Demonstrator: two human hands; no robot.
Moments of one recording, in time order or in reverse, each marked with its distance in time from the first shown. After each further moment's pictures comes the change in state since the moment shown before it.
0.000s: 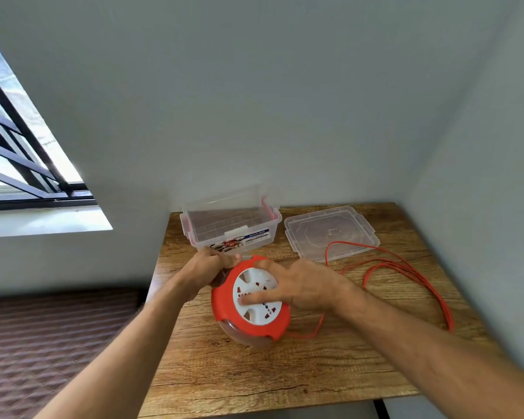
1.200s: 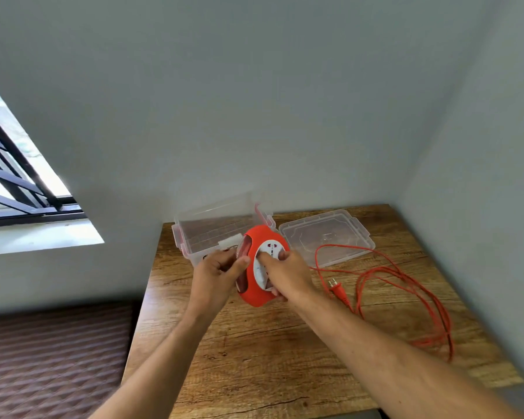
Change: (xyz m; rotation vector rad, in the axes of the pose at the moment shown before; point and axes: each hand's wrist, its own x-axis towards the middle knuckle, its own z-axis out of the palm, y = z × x) left_hand -0.001 -0.003 0.043 0.027 0.384 0.486; right_hand 0.051 -0.008 0.014 1.399 0.524 1.454
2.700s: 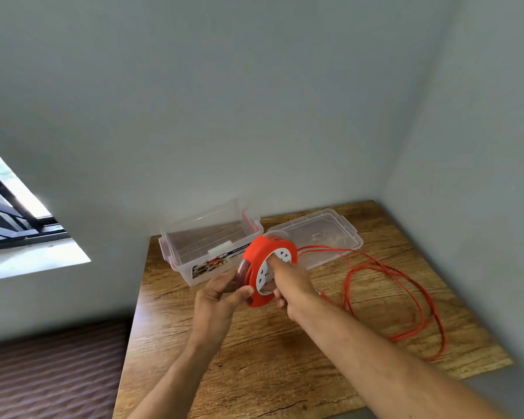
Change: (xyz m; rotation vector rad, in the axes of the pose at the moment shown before) left_hand -0.026 -0.009 0.021 -0.357 -0.073 -0.135; right_hand -0.004 0.009 -0.017 0.316 0.049 0.209
